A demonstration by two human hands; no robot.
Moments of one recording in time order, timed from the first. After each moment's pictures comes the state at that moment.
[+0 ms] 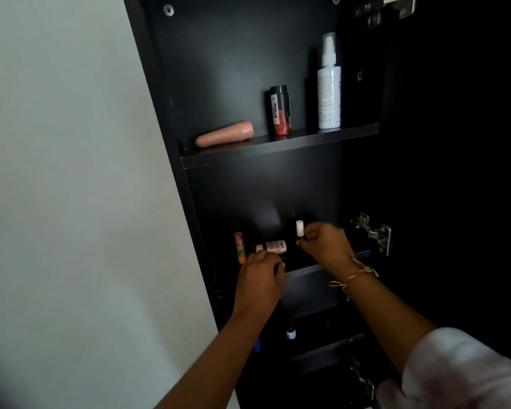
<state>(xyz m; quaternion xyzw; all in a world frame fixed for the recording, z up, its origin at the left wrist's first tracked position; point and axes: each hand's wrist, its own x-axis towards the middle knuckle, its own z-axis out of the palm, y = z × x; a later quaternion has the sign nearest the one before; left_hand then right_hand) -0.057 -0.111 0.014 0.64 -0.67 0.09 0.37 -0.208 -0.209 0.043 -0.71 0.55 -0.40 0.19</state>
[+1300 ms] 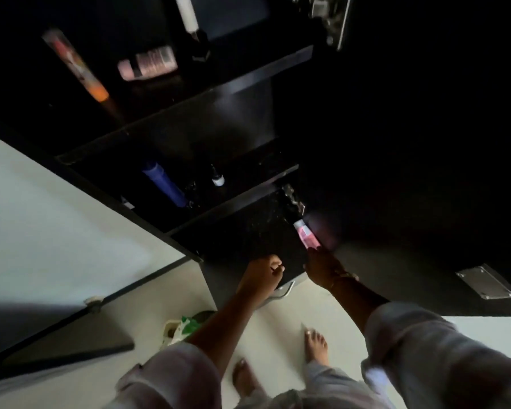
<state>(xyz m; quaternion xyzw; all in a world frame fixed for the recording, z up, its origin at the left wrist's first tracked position) -0.158 -0.026 -0.294 0.67 -0.63 -0.38 0.10 -0.336 -0.051 -0.342 -0.64 0.69 0.05 0.32</state>
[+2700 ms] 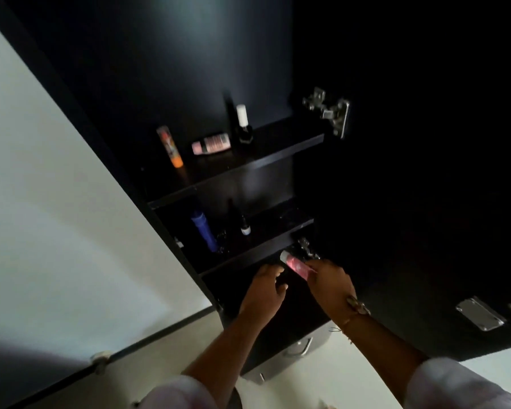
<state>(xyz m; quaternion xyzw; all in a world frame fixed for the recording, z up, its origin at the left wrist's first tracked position) -0.124 -0.041 -0.210 0.64 -0.69 -0.27 0.21 -0.290 -0.057 -0.204 -0.66 0.71 -0.15 0.19</state>
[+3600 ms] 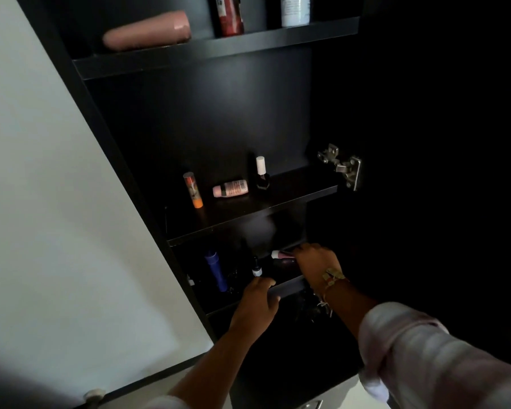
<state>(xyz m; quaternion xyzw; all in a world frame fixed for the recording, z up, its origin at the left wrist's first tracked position) -0.094 -0.094 -0.179 0.66 -0.67 -0.23 0.25 -0.257 -0.187 -0.138 -0.83 0.56 -0.04 -0.05</state>
